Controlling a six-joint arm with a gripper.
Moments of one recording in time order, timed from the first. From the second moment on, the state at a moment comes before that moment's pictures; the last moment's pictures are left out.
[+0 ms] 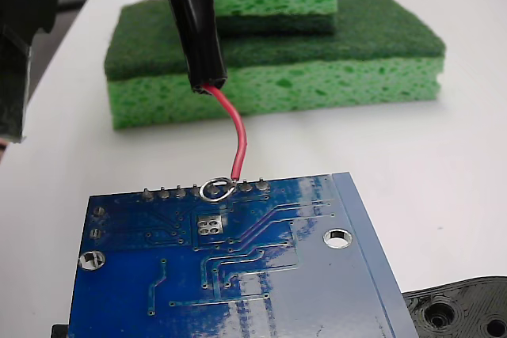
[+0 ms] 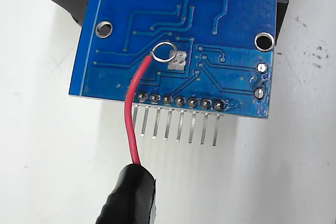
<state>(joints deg) 27.3 98.0 111.9 50.7 -25.9 -17.8</state>
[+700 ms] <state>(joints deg) 27.9 95.8 111.6 50.4 -25.9 -18.1</state>
